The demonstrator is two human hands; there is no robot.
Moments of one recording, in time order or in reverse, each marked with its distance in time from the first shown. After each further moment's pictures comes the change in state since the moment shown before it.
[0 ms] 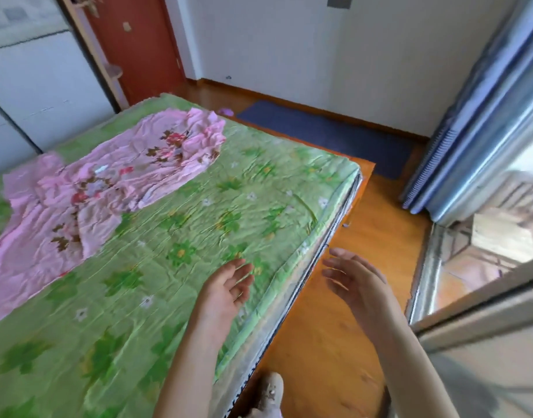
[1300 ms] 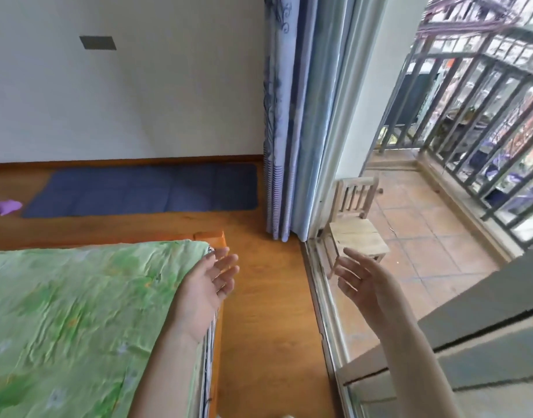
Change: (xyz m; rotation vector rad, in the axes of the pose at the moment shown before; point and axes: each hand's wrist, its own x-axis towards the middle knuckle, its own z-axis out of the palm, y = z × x) left_hand 0.304 -0.005 0.501 0.284 -0.598 -0.167; right_hand 0.279 -0.268 -0.284 0.396 0.555 -0.291
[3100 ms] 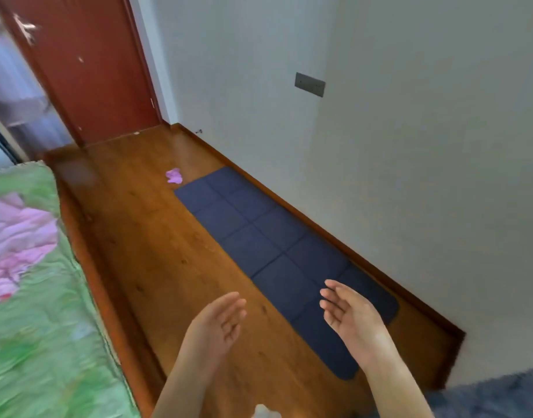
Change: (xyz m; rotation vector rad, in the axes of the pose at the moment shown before) left_hand 0.632 0.308 0.027 -0.481 0.730 0.209; right_hand 0.760 -0.057 0.490 -0.631 -0.548 0.432
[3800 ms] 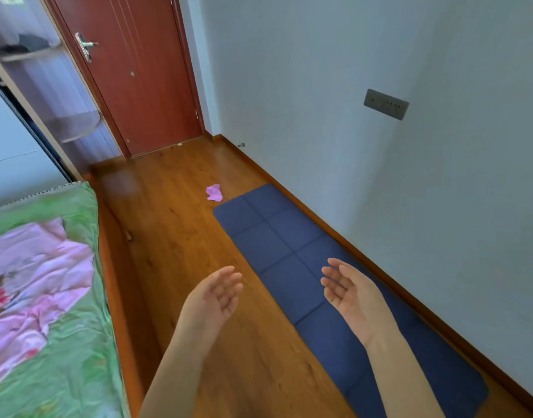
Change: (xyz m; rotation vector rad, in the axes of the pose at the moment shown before) left_hand 0.196 0.232 -0.009 0.027 0.056 0.274; right_hand 0.225 -0.074 0.232 0.072 -0.261 -0.019
